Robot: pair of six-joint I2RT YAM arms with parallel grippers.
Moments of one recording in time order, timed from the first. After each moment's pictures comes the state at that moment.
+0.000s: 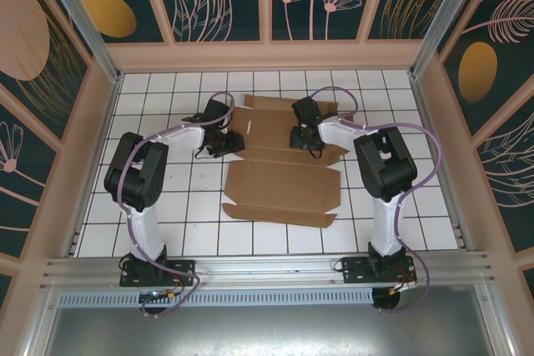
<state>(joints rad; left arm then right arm) -0.40 1.93 1.22 -0.41 0.21 -0.60 0.49 2.01 1.31 -0.45 0.10 0.49</state>
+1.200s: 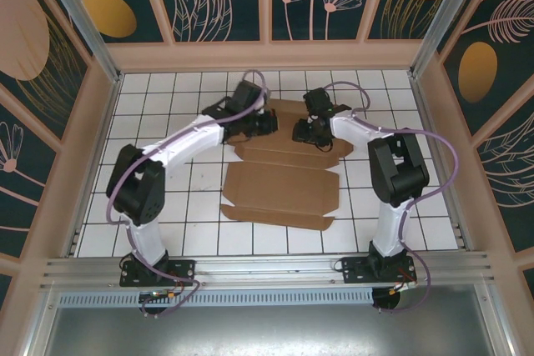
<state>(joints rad) -0.64 1.87 1.45 -0.40 0.24 -0.64 0.42 1.92 1.33 -0.54 -0.09 0.52</state>
